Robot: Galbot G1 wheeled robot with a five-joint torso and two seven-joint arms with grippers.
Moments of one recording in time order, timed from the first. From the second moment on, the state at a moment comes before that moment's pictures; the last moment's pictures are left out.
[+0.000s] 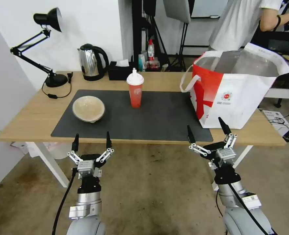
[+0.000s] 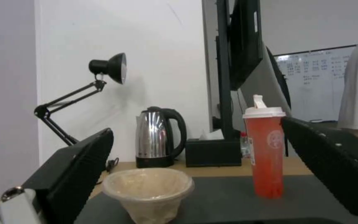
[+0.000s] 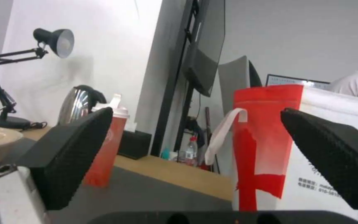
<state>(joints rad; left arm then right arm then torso) 1.68 -1.55 -0.42 -2.09 0.12 -0.52 -0.19 -1.62 1.21 0.46 2.17 0.01 0.46 0.08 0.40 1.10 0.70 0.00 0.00</state>
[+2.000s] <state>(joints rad) 1.69 -1.56 -0.42 -2.10 0.12 -0.51 -0.19 -1.31 1.06 0.25 2.14 0.26 0.13 0.01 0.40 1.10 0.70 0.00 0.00</state>
